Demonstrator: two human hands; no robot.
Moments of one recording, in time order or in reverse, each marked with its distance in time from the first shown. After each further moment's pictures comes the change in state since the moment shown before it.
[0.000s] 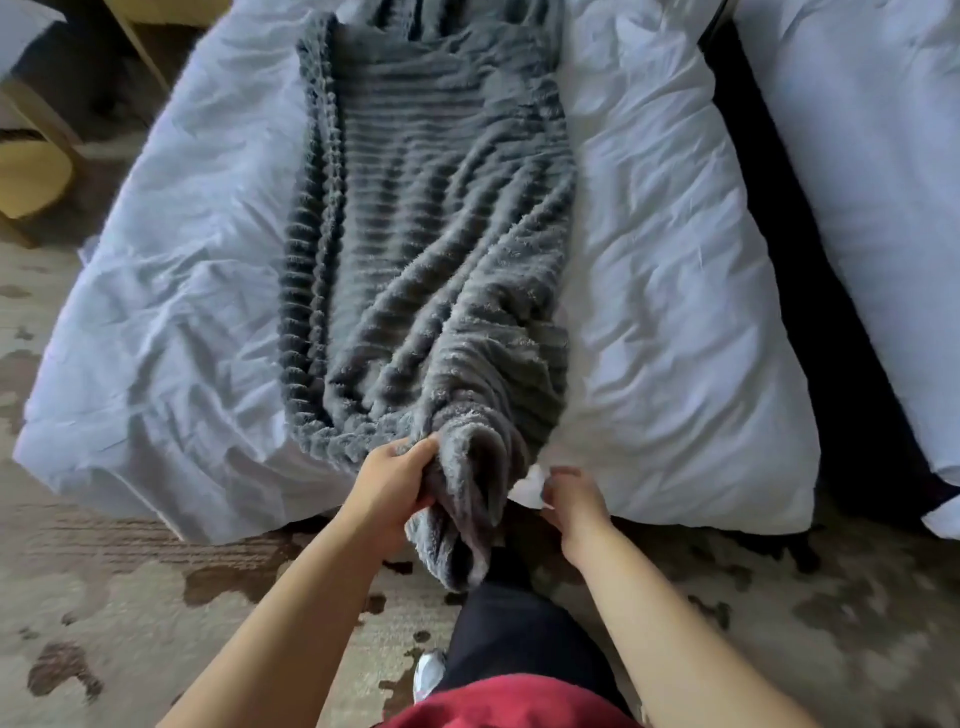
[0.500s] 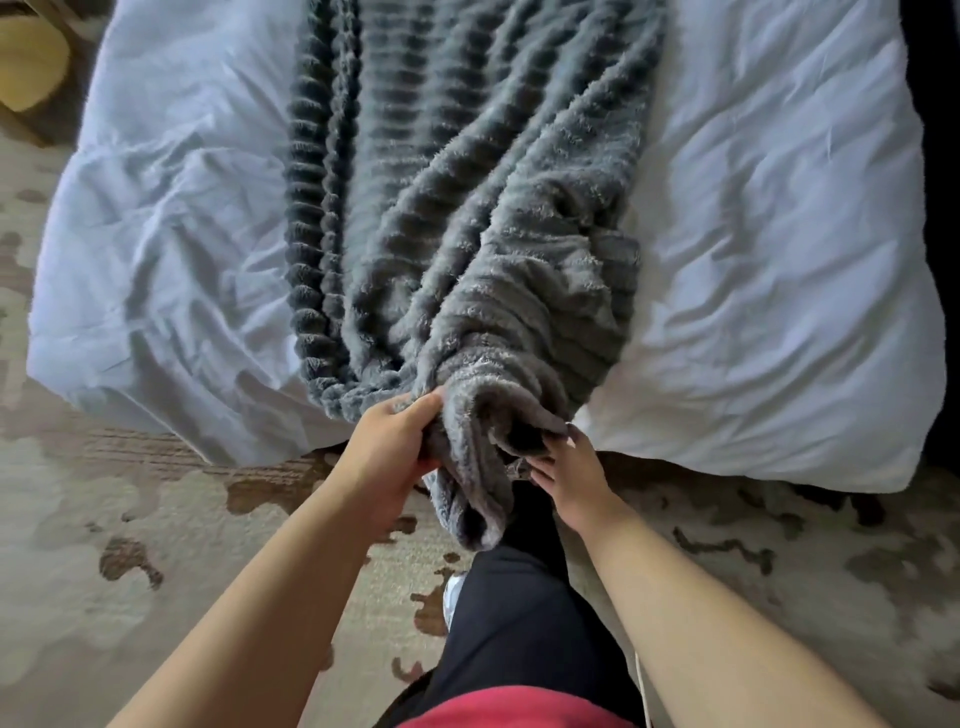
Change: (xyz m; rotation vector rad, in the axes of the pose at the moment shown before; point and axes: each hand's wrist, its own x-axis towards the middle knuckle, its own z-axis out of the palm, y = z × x) left_hand 0.032 -0.033 -0.025 -0.036 0.004 -0.063; right_hand 0.086 0.073 0.037 0.143 -0.199 0.142
